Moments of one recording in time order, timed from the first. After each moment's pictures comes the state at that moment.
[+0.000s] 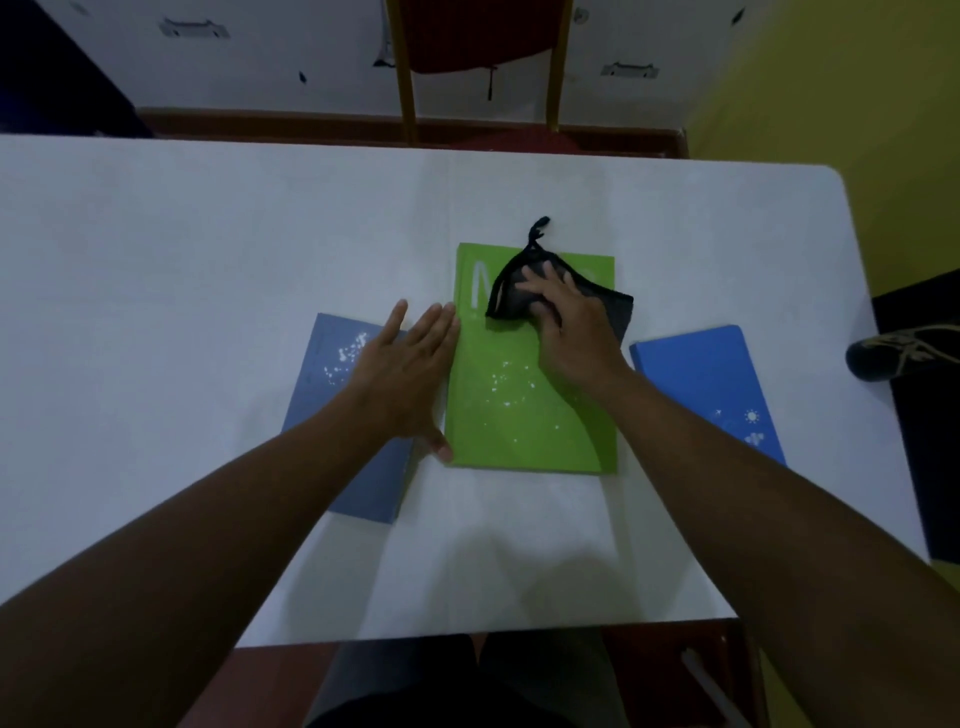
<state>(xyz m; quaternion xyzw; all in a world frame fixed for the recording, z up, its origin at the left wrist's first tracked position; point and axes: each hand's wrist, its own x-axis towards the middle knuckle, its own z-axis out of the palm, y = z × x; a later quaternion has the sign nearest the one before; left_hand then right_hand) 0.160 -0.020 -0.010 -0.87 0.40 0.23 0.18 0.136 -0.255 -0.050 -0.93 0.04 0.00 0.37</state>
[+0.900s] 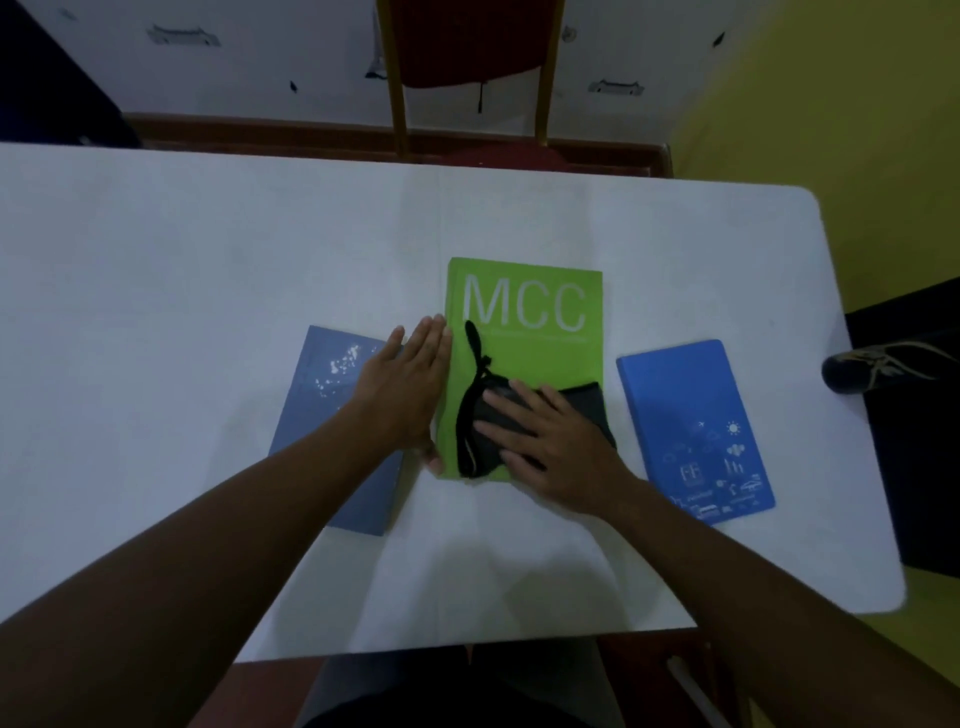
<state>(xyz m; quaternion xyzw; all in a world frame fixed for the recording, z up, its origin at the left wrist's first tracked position) 0.154 -0.032 0.003 -0.88 0.36 0.28 0.13 0.031 -0.249 -0.057 -0.96 -0.24 0.03 0.14</state>
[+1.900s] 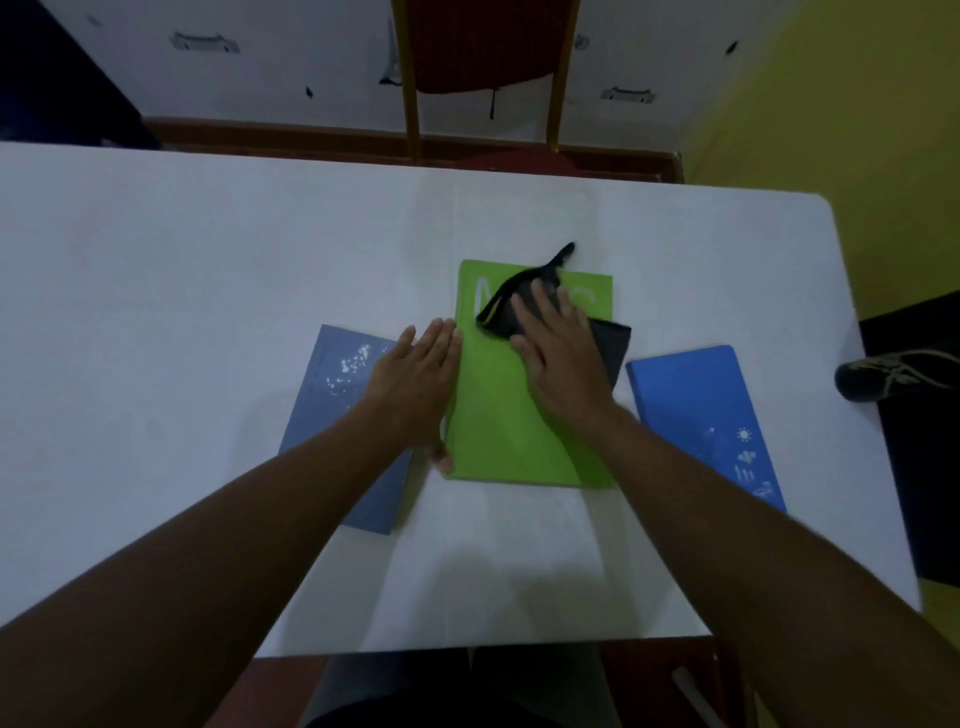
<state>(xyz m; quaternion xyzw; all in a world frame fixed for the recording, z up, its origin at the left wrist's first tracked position) 0.154 -0.034 0.000 -0.88 0.35 0.27 0.14 0.123 -0.241 -0.053 -0.98 0.01 0.01 0.18</state>
